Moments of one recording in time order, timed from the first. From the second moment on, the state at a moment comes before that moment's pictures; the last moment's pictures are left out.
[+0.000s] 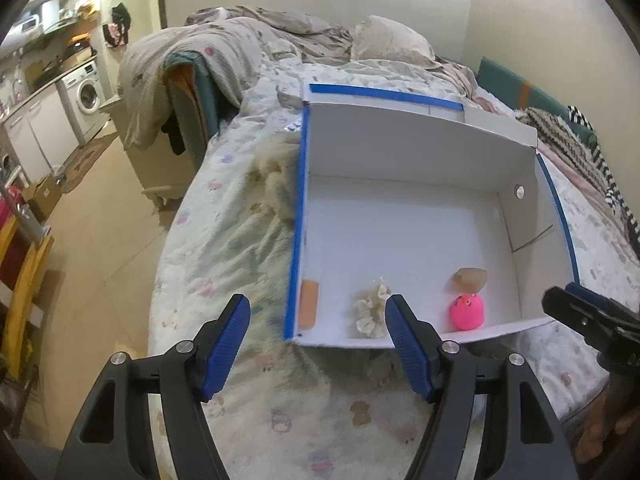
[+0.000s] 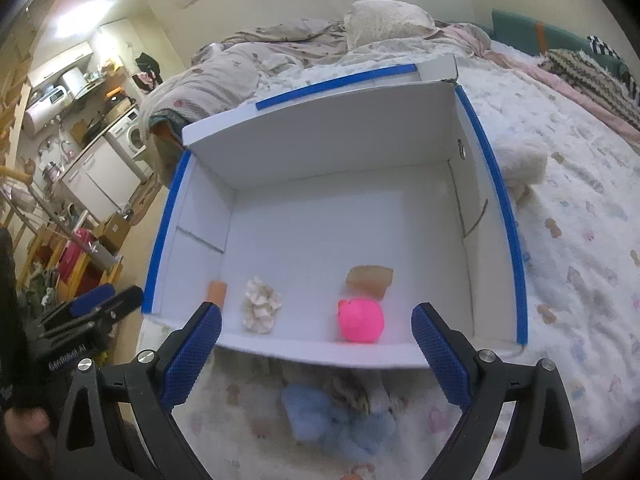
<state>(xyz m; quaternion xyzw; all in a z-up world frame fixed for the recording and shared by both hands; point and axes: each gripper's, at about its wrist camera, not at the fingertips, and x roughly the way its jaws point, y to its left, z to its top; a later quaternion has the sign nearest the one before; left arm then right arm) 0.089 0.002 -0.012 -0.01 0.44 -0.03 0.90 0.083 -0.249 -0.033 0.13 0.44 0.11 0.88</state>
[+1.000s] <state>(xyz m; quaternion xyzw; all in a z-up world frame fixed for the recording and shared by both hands) 0.095 0.001 -0.094 -0.08 0.57 -0.02 0.81 0.058 -0.270 -0.074 0.18 0.52 0.07 0.83</state>
